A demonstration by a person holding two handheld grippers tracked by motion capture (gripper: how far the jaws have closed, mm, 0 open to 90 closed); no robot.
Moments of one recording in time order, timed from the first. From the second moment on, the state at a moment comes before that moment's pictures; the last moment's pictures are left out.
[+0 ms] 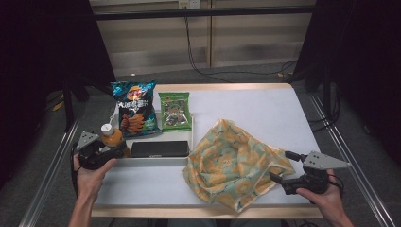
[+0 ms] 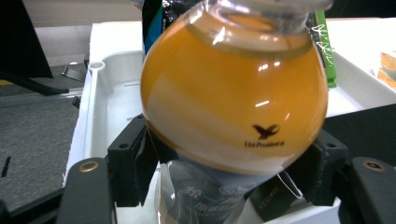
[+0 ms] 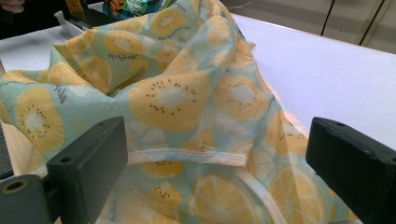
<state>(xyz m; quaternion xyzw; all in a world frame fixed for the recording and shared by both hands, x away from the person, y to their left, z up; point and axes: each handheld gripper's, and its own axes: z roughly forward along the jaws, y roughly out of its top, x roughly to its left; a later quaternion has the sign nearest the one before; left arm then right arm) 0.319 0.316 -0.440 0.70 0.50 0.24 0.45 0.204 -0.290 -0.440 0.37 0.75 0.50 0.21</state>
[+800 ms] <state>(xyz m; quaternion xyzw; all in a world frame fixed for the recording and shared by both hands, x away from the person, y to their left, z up) 0.280 0.348 -0.423 0.69 0.47 0.24 0.50 0.204 -0.292 -0.439 0.38 0.74 0.50 0.23</state>
